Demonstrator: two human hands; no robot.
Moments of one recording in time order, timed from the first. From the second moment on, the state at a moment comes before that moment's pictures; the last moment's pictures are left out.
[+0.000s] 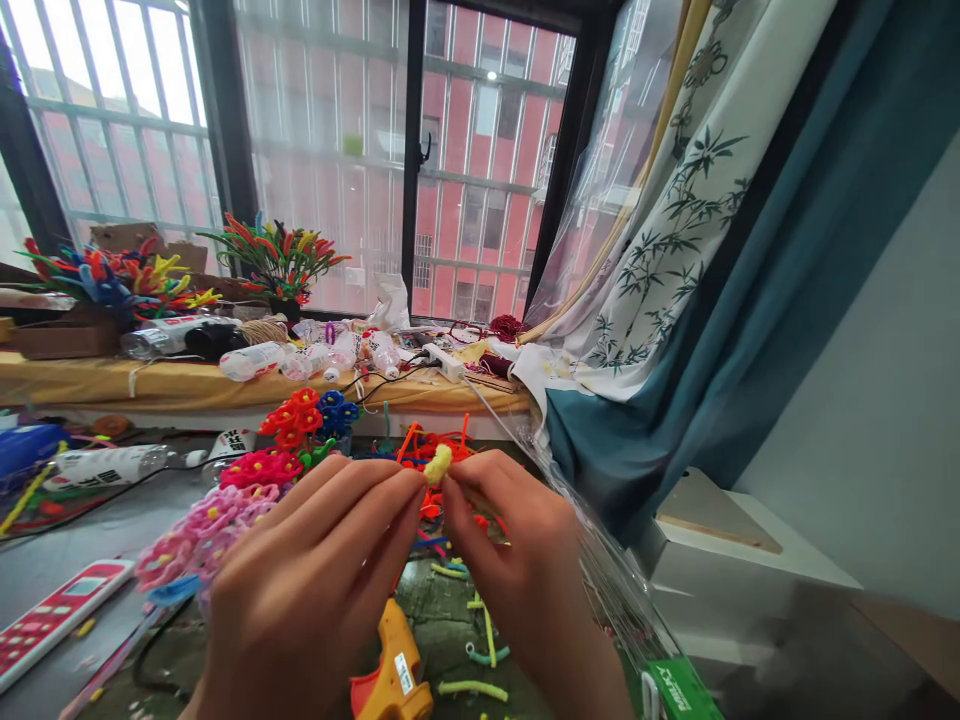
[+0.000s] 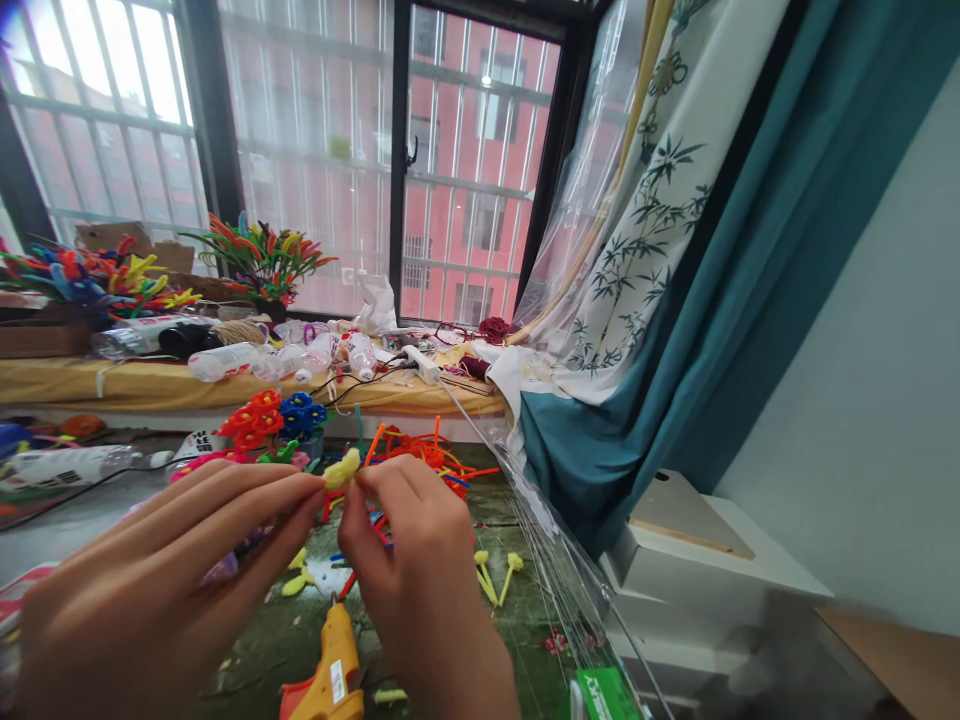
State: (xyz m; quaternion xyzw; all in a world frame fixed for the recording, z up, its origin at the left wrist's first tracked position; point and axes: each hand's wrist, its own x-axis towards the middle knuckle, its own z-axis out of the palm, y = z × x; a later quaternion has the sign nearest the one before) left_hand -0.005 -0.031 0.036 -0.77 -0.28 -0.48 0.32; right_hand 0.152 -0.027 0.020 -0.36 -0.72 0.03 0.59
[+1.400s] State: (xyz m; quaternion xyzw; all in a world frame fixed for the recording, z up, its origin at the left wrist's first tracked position) left_hand -0.009 -0.030 0.021 -0.78 -0.29 -0.45 0.32; right_hand 0.163 -0.021 0.021 -0.29 -0.70 0.15 0.63
